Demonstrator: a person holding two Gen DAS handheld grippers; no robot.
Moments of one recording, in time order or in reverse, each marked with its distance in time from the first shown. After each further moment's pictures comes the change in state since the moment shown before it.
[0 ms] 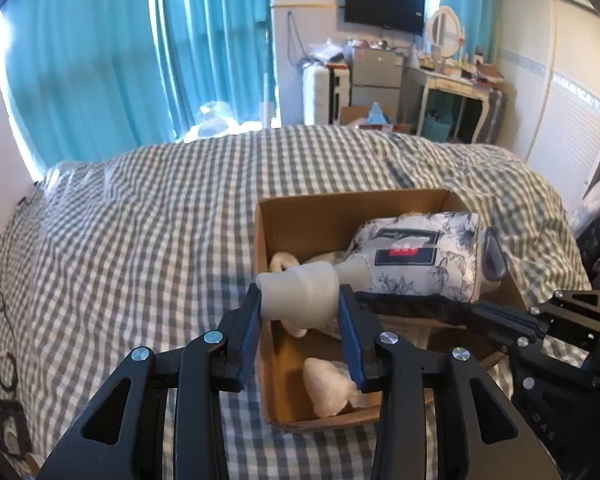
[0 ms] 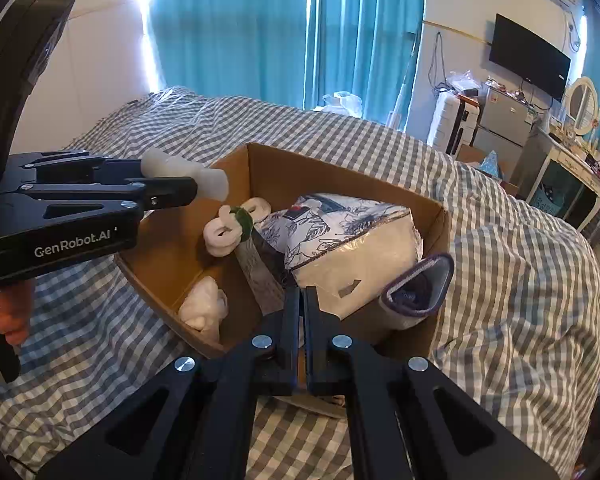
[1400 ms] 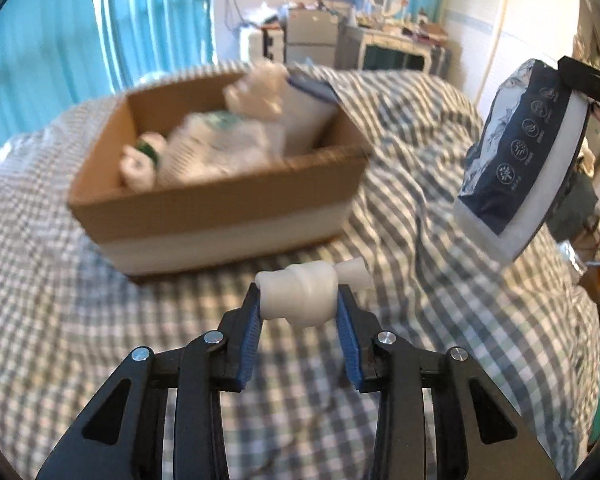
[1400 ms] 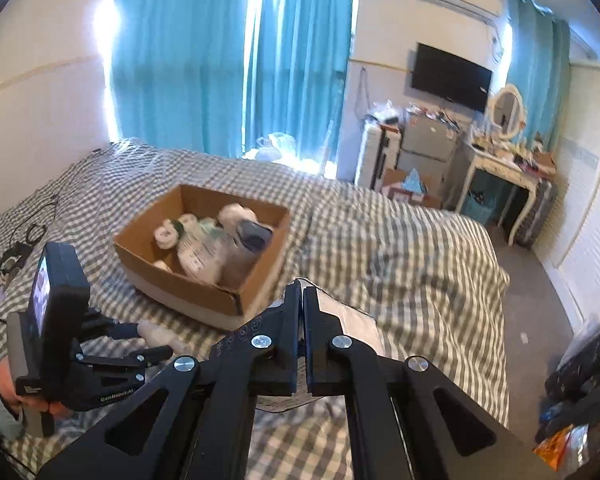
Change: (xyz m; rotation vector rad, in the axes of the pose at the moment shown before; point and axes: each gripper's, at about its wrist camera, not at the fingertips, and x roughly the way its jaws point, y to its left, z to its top) left arm -0.046 -0.094 -0.102 0.074 0.103 -0.163; right arm -0.194 -0.071 -0.065 0.083 -0.154 -0.192
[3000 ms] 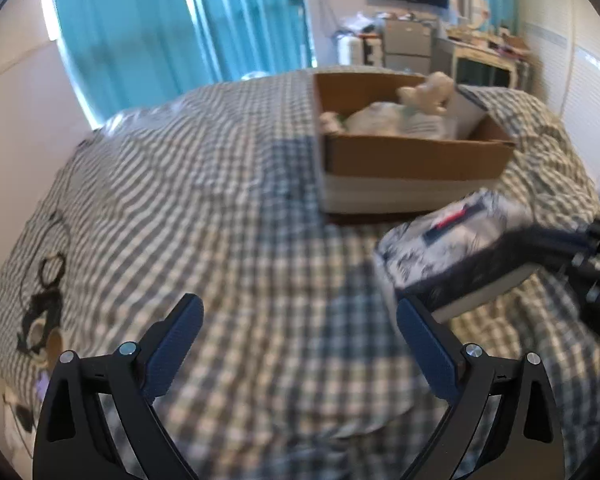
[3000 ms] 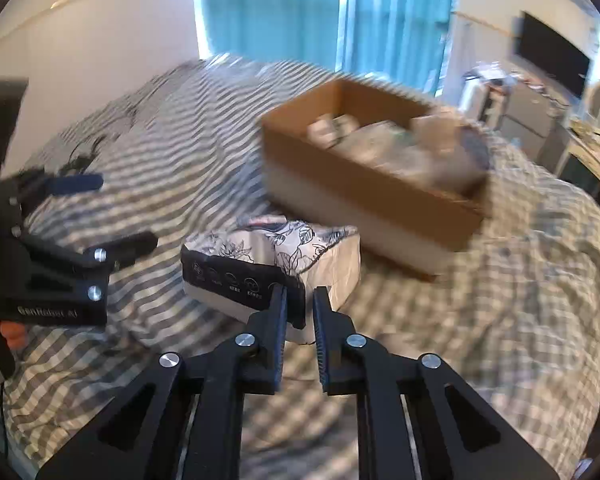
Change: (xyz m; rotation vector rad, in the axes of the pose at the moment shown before) left arm -0.048 0.076 -0.067 -0.086 -0.021 0.314; right arm 0.077 0.160 -0.066 -0.141 0.223 0.272
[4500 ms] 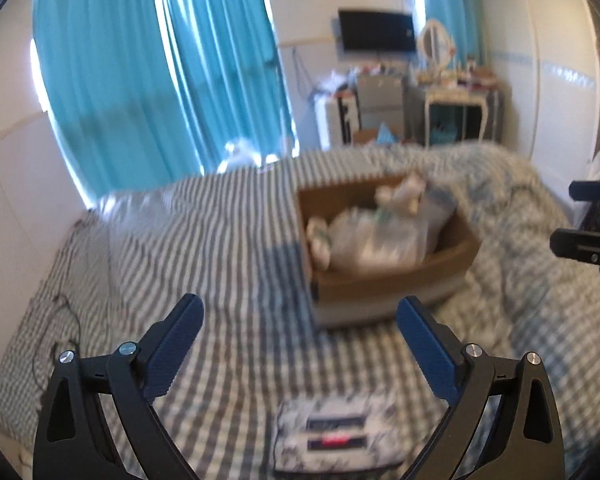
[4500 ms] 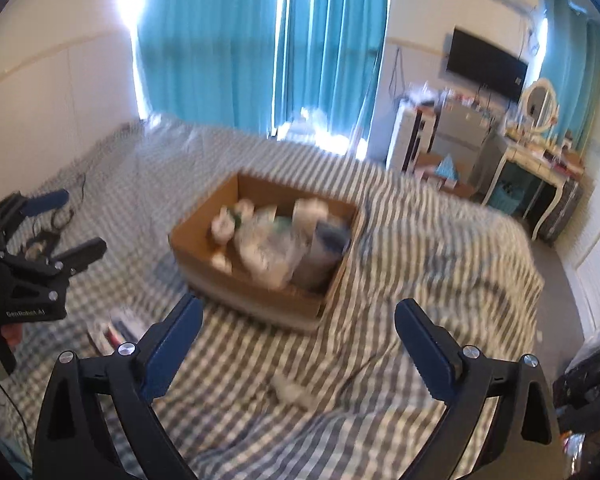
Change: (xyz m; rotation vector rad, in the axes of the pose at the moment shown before) left arm -0.039 0.014 0.058 0.076 -0.193 -0.029; right arm -0.106 -0.074 0.066 0.108 -0.108 -0.183
